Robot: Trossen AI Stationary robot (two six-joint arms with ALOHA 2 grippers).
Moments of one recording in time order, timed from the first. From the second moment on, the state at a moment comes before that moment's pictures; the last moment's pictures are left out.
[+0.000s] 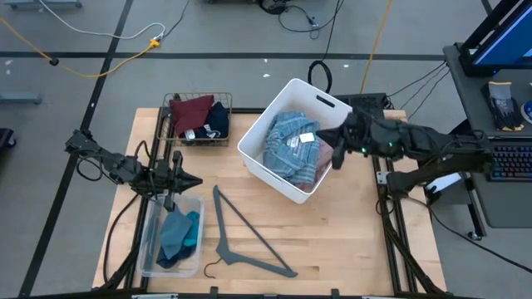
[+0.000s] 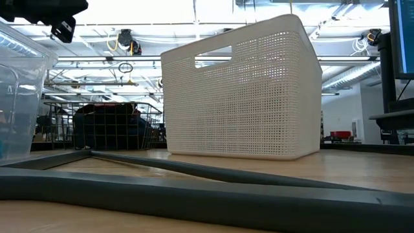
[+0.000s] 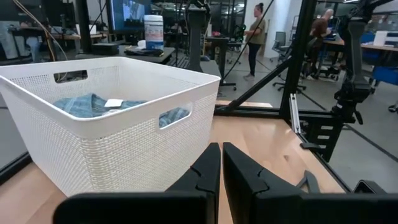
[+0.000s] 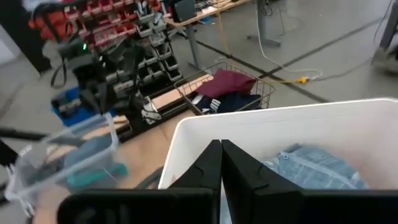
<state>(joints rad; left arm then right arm) -0.50 0.32 0.33 -0.04 -0.47 -0.08 0.05 1.03 1.25 -0.53 0.42 0.42</state>
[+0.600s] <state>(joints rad) -0.50 0.32 0.33 -0.04 -0.47 -0.05 0.33 0.91 1.03 -0.61 0.55 0.41</state>
